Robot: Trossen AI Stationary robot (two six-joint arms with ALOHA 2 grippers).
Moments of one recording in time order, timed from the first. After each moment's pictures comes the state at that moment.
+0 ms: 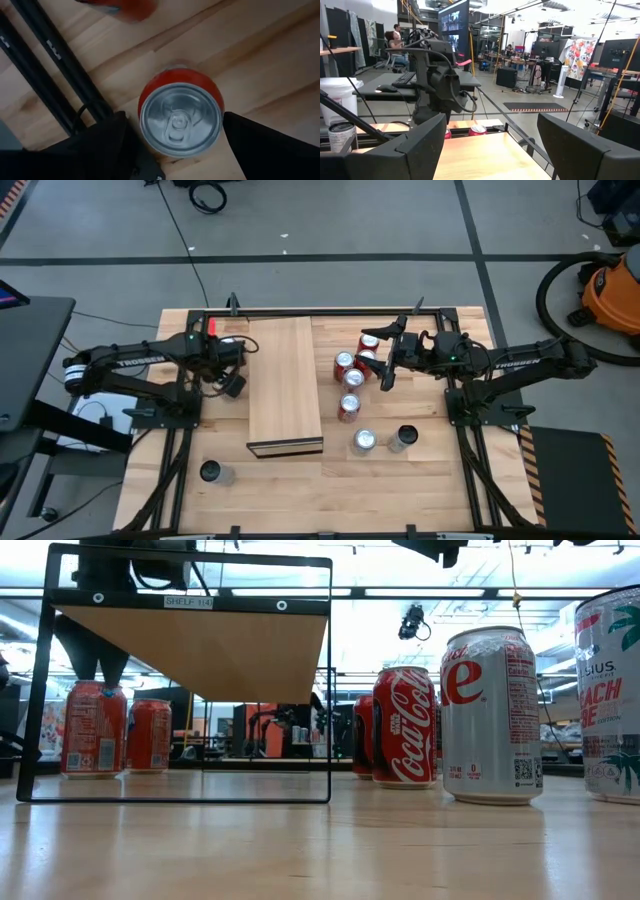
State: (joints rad) left arm 0.27 1.10 0.91 -1.34 -0.14 -0.77; right arm 0.00 1.00 0.72 0.39 0.26 -0.13
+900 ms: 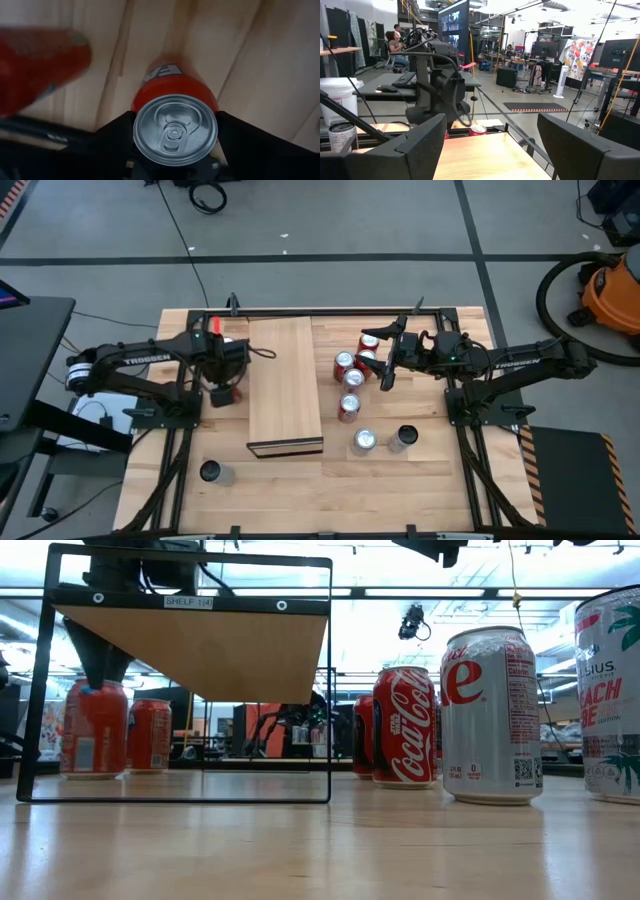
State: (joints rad) left arm 0.28 1.16 0.91 -1.30 -0.02 0.03; right arm 0.00 1.00 0.72 0.39 0.26 -0.13
